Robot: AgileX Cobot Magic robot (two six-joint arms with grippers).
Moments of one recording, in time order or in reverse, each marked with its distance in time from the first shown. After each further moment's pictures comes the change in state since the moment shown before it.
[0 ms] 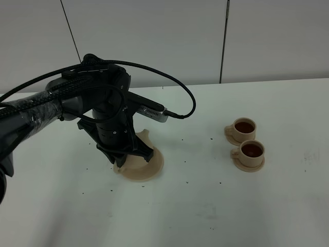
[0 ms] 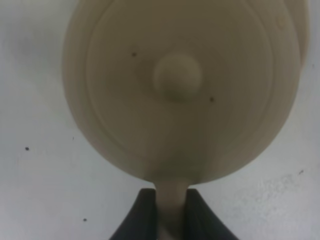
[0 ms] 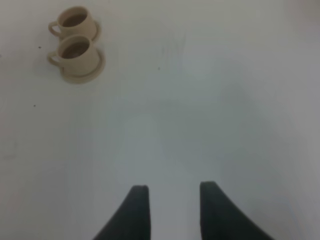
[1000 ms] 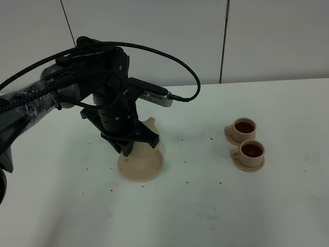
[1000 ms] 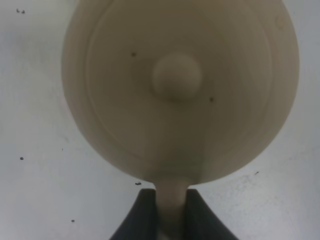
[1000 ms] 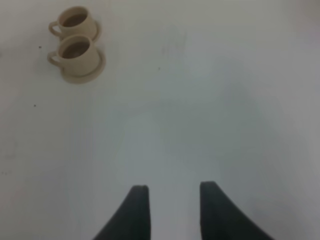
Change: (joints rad) left arm -0.001 0.000 -0.120 -0.070 0.096 0.012; right arm 0.000 0.000 0.000 0.000 0.000 0.000
